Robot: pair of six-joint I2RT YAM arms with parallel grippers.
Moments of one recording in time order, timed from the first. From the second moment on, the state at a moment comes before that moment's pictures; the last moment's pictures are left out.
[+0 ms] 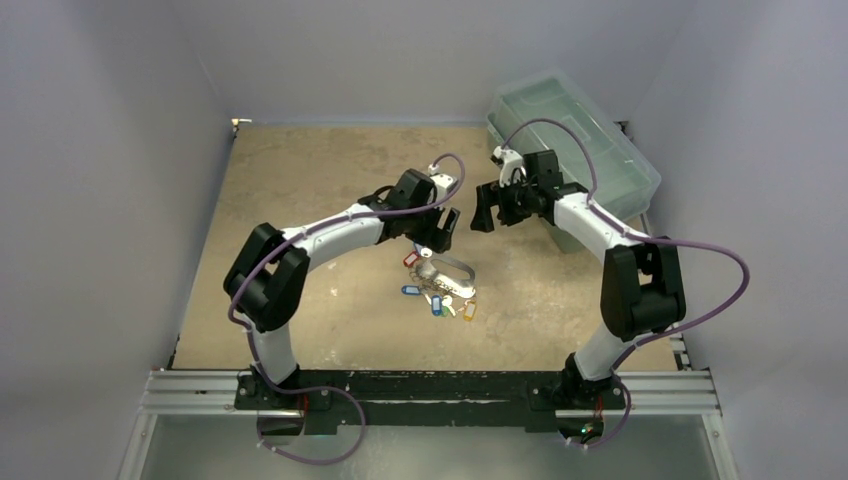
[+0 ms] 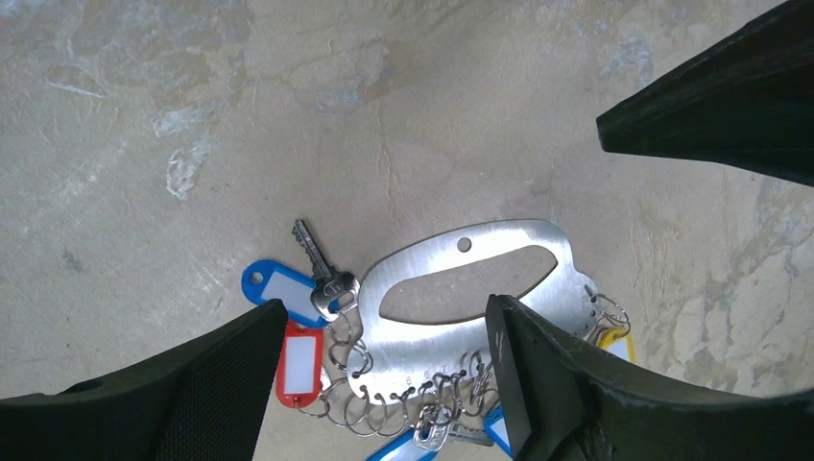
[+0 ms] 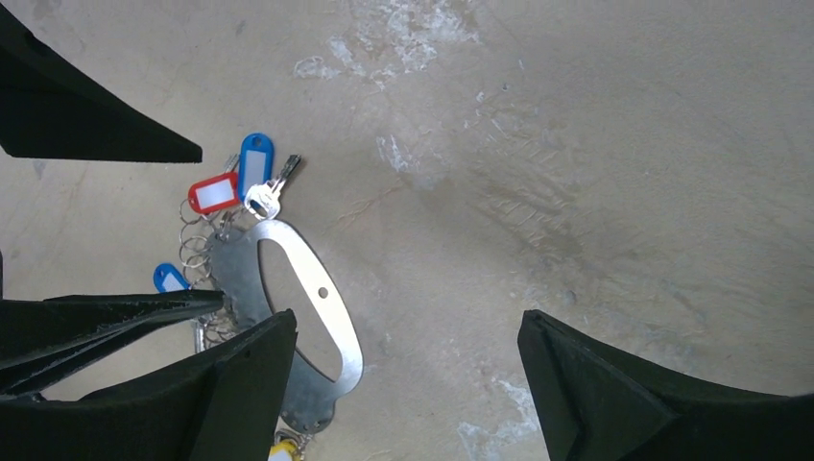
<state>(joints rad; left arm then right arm) -0.69 1.83 1.30 -0.32 0.12 -0.18 0.24 1.66 1.15 -0.37 -0.47 -0.03</state>
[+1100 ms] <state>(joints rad) -0.39 1.83 0.89 0.18 0.66 -0.52 0.34 1.84 1.13 -0.40 -0.49 -0.10</state>
